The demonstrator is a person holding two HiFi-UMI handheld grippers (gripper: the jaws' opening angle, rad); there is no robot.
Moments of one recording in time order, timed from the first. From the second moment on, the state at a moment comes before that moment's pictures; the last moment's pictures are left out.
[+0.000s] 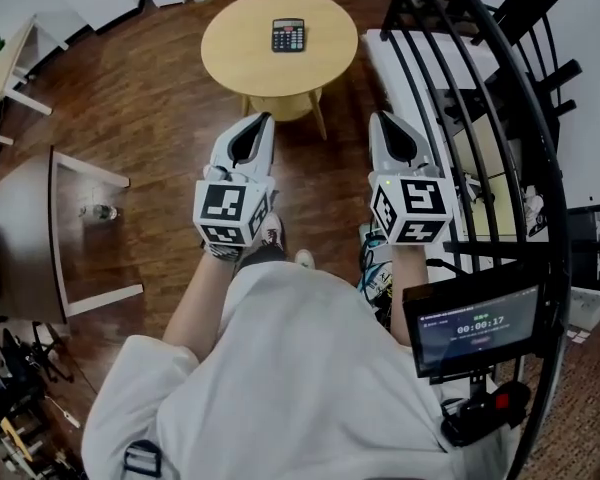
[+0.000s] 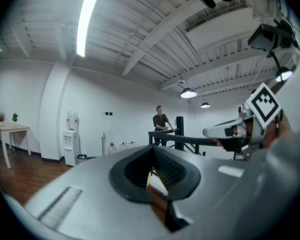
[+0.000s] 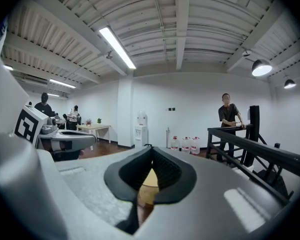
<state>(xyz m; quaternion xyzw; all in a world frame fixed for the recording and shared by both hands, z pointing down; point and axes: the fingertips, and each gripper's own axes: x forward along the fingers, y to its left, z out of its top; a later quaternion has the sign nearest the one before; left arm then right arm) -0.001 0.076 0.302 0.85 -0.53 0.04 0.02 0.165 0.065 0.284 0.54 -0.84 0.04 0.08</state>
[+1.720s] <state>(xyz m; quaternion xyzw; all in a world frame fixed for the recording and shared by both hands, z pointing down) -0.021 0.042 0.287 0.86 -0.52 0.04 -0.01 0.117 0.036 0.266 0.52 -0.85 0.00 0.07</state>
